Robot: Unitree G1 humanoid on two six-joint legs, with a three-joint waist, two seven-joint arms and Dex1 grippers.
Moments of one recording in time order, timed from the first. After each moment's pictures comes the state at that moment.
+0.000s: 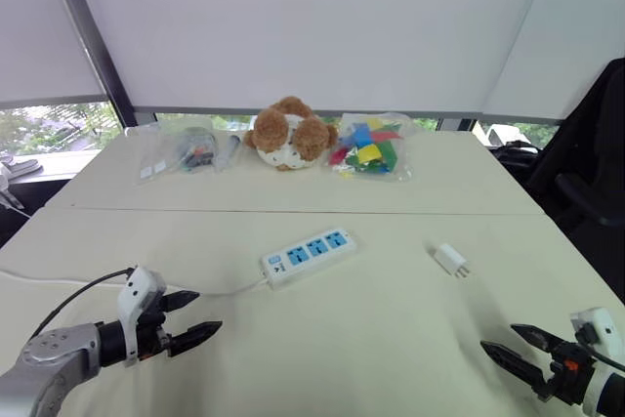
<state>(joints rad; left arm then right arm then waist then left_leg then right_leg) 0.10 0.76 0.26 -0.21 -0.56 0.47 -0.95 0.41 -0.69 -0.54 -0.25 0.63 0.48 0.84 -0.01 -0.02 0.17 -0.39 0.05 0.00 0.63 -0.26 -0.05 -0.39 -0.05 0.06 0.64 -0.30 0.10</state>
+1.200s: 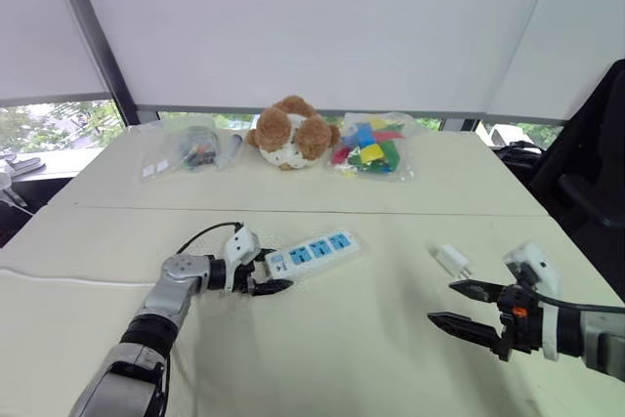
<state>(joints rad) -0.64 0.43 -0.13 0.71 -0.18 -0.12 -1.18 0.14 -0.92 -0.49 -0.61 0.87 0.97 0.73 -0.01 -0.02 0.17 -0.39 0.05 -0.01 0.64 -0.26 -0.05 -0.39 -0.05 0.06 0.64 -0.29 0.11</state>
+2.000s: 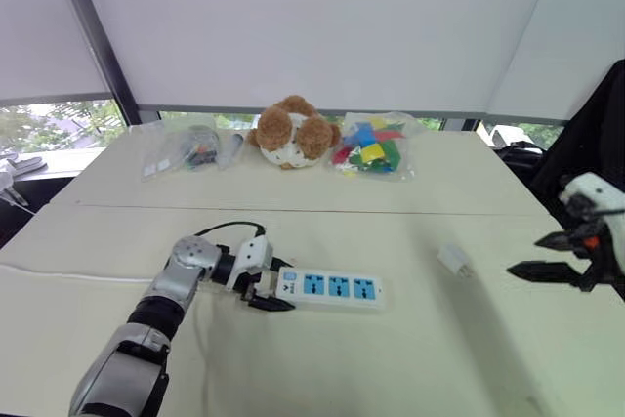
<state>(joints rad) -0.73 0.44 -0.24 0.72 -0.09 -0.26 -1.48 -0.31 -1.48 -0.22 -0.10 0.68 1.05 1.00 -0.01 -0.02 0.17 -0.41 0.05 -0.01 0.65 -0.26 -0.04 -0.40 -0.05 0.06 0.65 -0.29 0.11</state>
